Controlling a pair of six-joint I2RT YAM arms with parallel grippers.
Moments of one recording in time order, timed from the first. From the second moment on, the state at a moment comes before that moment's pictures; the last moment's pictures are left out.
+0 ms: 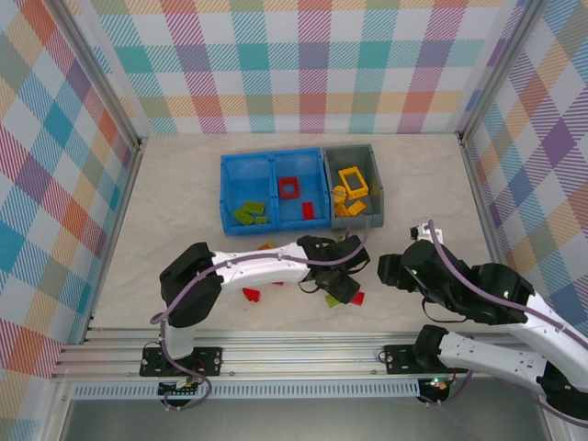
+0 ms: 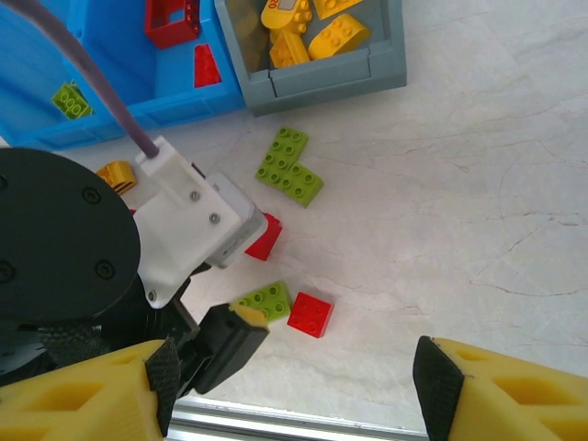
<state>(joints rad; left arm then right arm) -1.16 1.91 1.45 -0.77 -0.05 -0.40 1.03 0.73 1.12 -1.31 0.44 0.91</state>
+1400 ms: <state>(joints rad) -0.76 1.44 1.34 -0.96 -0.16 -0.42 1.03 0.96 1.14 -1.00 0.23 0.64</state>
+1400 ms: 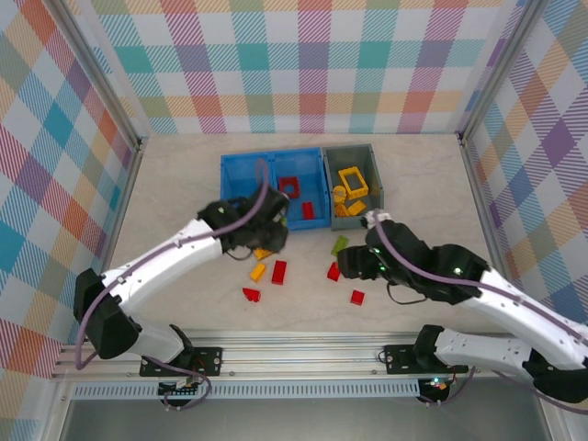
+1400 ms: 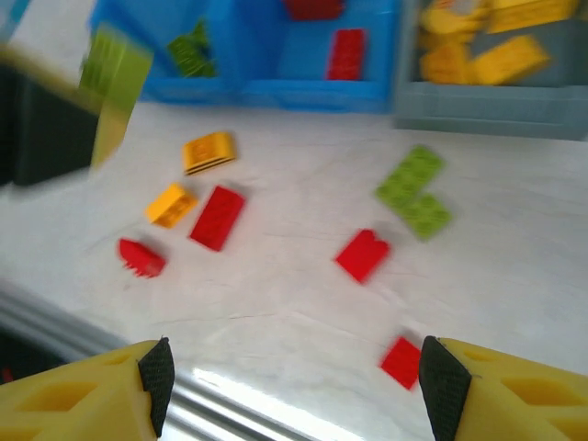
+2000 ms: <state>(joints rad) -0.39 2.19 1.98 -1.04 -0.28 -0.43 1.03 1.26 1.22 -0.61 0.02 0.49</state>
